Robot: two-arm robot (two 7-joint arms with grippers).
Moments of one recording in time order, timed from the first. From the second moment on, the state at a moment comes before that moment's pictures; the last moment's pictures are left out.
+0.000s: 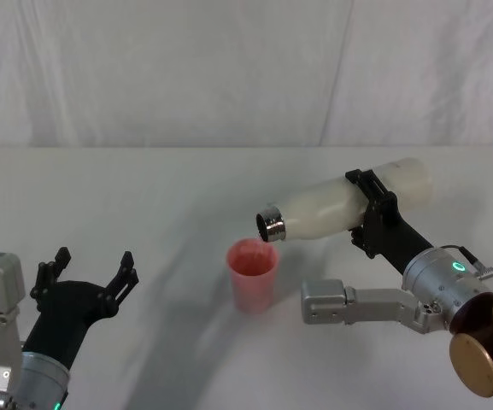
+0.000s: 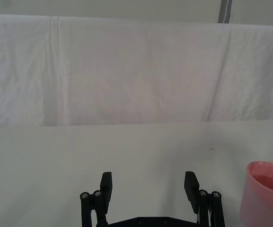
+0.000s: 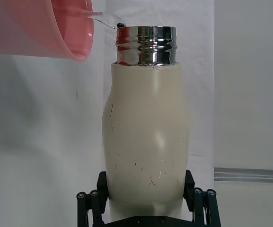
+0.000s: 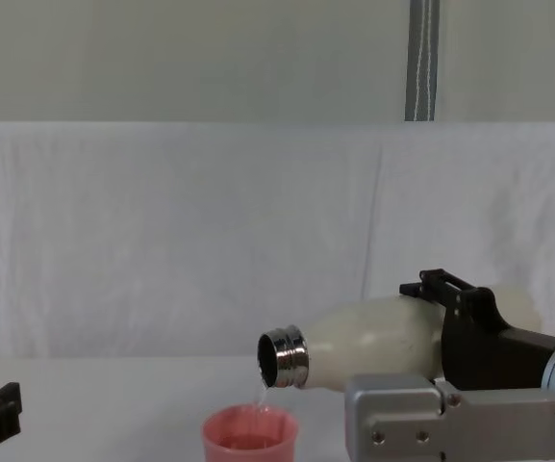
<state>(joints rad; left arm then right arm) 0.27 0.24 0.04 -1.85 -0.25 -0.02 -0.02 0.35 0.40 -0.63 -1.50 -1.04 0.08 0.07</state>
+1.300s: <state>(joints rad) 0.27 0.24 0.04 -1.85 -0.25 -0.02 -0.02 0.35 0.40 -0.63 -1.50 -1.04 0.09 0.07</state>
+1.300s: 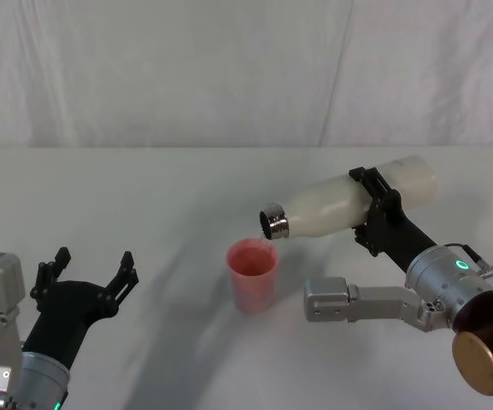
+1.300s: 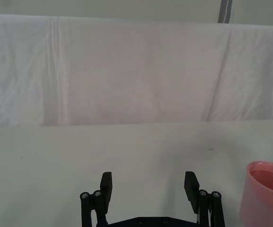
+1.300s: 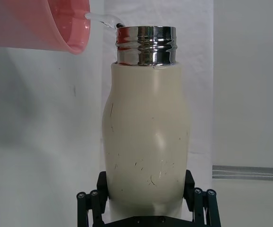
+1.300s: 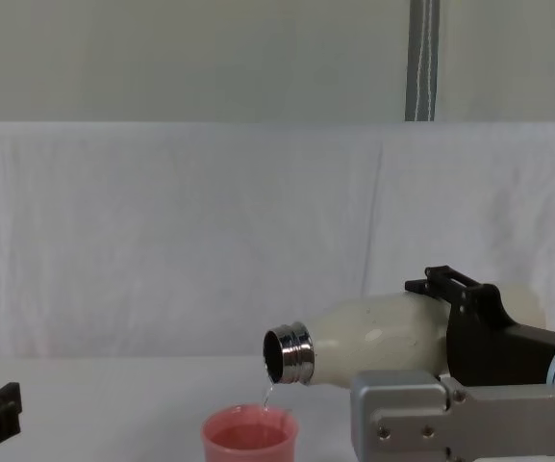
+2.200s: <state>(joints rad) 0.27 0.24 0.04 -1.85 -0.25 -0.02 -0.02 0.32 0.37 -0.58 -1.50 -0.94 0.06 0.05</state>
